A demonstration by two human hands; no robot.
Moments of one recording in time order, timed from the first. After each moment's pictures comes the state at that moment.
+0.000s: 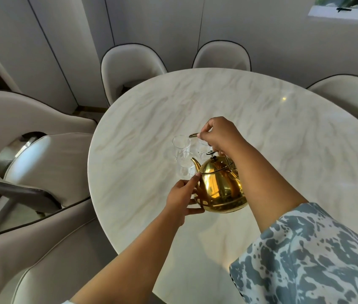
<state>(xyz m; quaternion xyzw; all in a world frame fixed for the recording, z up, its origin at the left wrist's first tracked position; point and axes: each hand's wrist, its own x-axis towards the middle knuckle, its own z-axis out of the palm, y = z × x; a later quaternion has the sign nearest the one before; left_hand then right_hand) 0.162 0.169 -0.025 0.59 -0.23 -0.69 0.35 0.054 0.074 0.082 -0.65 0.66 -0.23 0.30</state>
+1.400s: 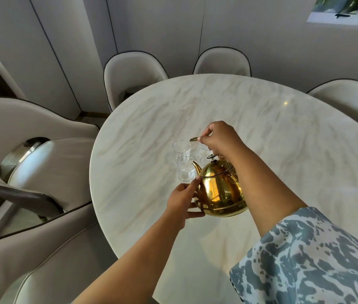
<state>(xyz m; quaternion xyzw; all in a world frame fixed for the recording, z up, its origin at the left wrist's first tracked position) 0.158 0.170 -0.019 0.59 -0.24 -0.68 0.35 0.048 0.073 0.084 -0.65 0.66 -0.24 0.29</state>
